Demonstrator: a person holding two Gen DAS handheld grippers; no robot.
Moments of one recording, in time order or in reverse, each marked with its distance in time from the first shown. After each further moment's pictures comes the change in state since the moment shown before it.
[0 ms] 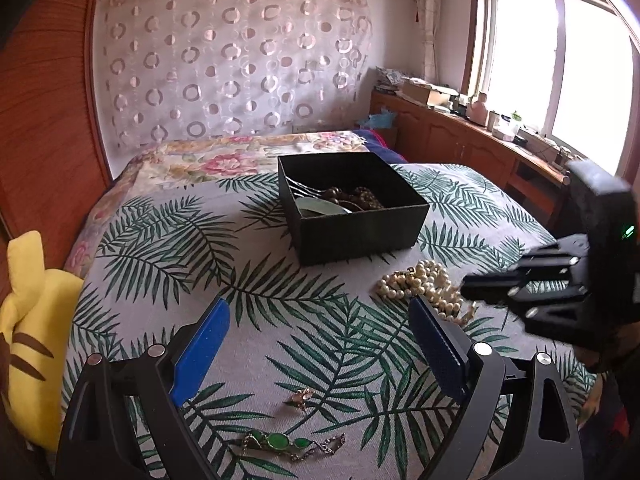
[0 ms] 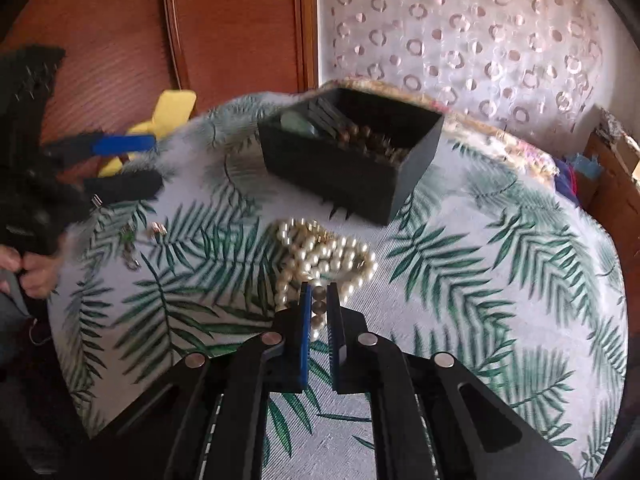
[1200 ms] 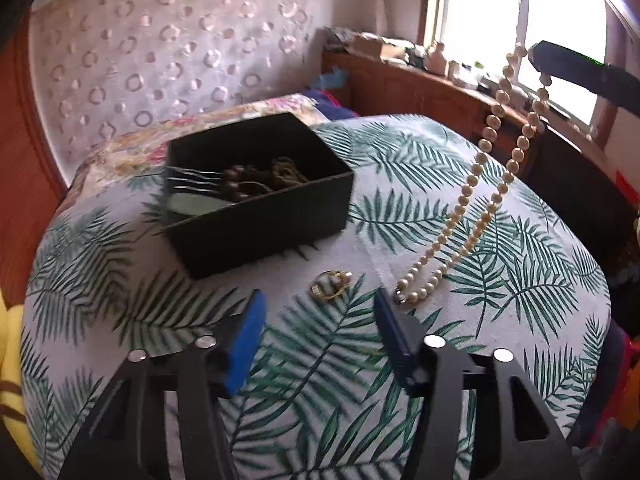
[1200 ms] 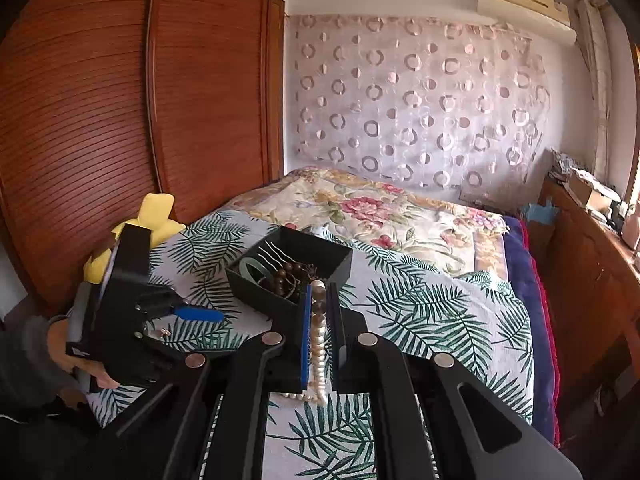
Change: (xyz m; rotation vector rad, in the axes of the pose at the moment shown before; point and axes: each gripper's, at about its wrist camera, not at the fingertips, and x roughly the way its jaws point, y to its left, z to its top) left arm 0.065 -0.064 0.017 0.152 0.155 -0.123; right arm -0.113 -0.040 0.038 0.051 -0.266 -0.116
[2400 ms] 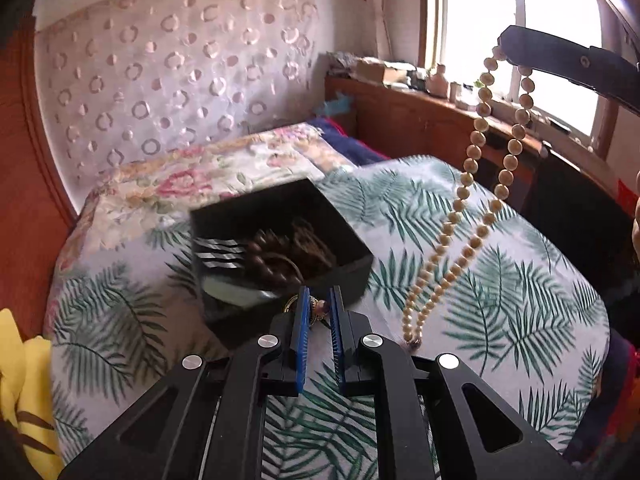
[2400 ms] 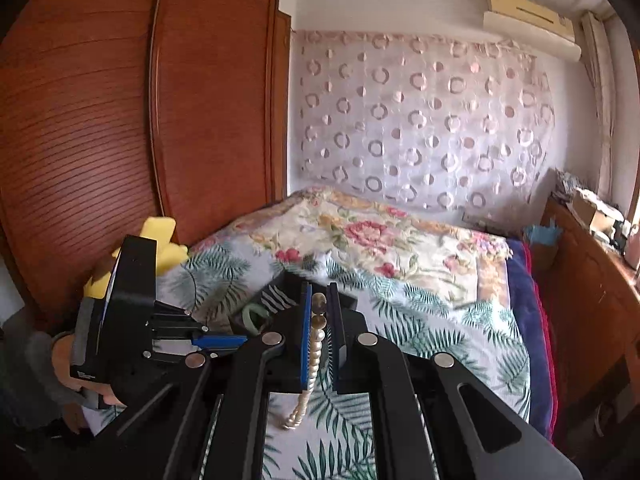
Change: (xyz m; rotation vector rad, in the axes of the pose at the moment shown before) left arm -0.034 0.011 0.035 0.008 -0.111 0.045; right arm 0.009 0.013 0.059 -0.035 -0.086 0.009
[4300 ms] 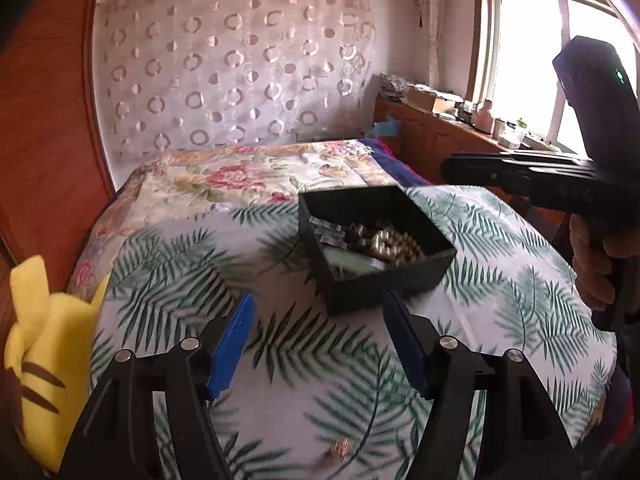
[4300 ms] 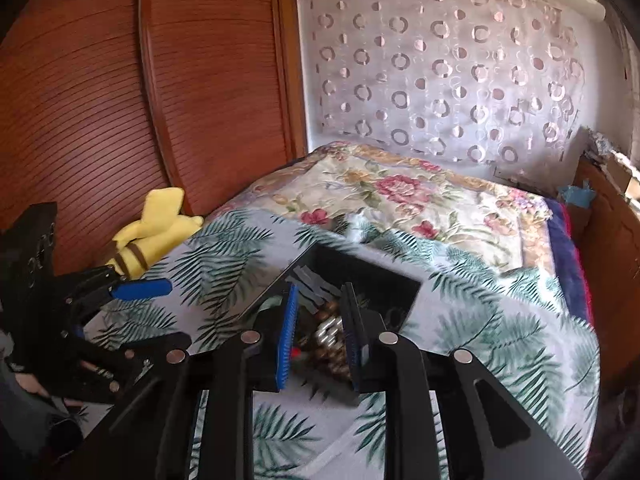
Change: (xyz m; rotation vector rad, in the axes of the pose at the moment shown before) left arm -0.040 0.068 -0.039 -0.150 -0.053 0.098; right arm 0.103 0.027 -0.028 0.067 0.191 0.126
